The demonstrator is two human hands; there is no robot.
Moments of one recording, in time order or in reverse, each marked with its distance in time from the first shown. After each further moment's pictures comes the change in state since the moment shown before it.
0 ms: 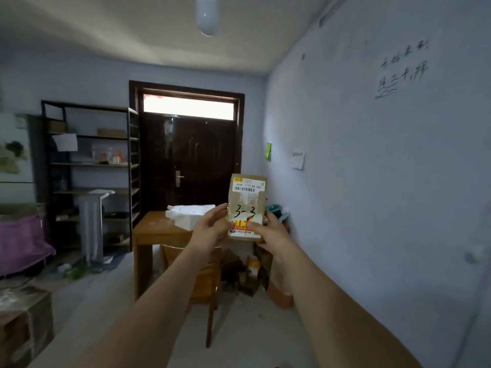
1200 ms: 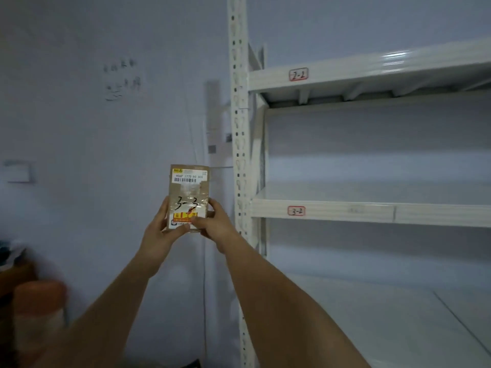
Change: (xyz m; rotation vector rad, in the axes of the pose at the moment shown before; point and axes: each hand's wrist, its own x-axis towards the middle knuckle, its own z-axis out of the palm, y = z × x) left_hand -0.113 0.010 0.258 -0.100 -0.813 0.288; right_hand -0.262 -0.055 -0.161 -0.107 0.881 -0.119
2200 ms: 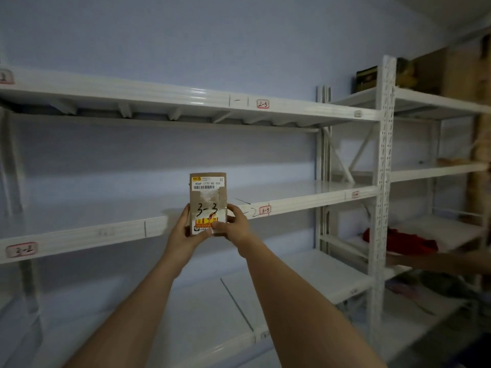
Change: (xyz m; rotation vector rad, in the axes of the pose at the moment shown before) left_hand -0.124 0.195 0.484 -0.402 -0.628 0.034; right_hand -0.281 -0.105 -0.447 -0.227 0.793 -0.073
